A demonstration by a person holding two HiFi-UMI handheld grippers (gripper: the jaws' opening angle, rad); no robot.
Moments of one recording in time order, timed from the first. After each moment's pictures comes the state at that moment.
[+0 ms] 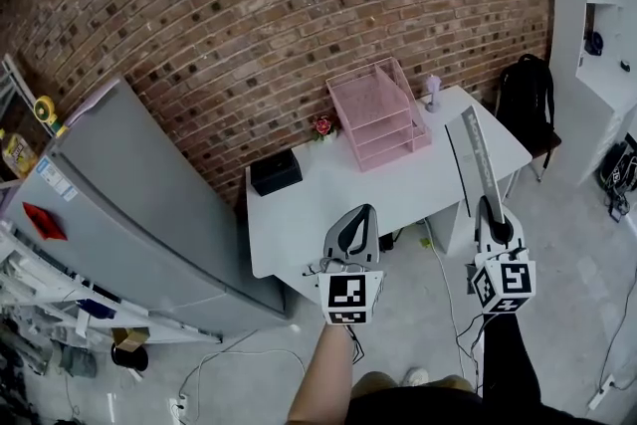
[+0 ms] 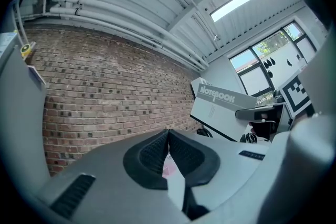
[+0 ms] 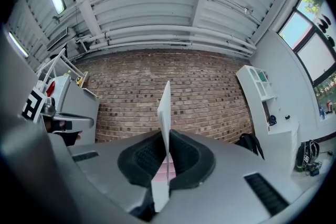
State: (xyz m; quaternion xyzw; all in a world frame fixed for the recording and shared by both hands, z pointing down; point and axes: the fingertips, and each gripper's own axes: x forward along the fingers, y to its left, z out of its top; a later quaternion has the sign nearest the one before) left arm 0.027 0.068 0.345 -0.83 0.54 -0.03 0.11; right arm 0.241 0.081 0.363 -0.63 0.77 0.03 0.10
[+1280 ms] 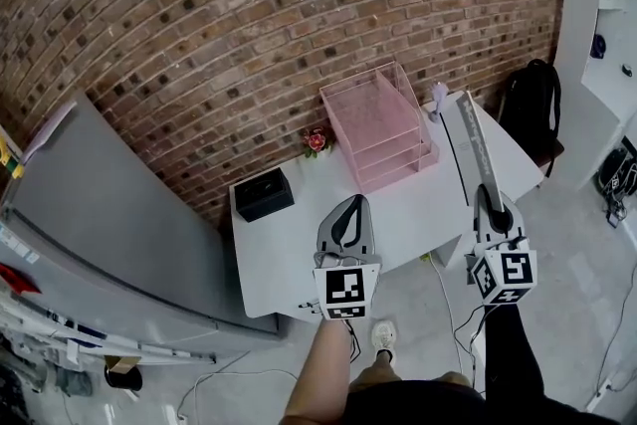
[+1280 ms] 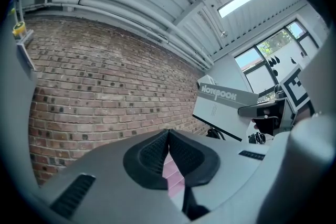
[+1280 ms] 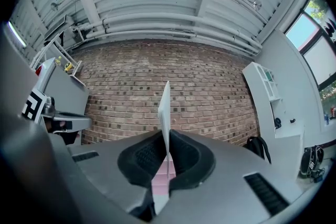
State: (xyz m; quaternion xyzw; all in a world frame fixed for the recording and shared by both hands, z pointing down) left arm -0.017 -0.097 0.349 -0.83 0.54 -0.02 0.11; right arm 0.202 -0.077 0.358 -0.65 0.76 0.04 0.08
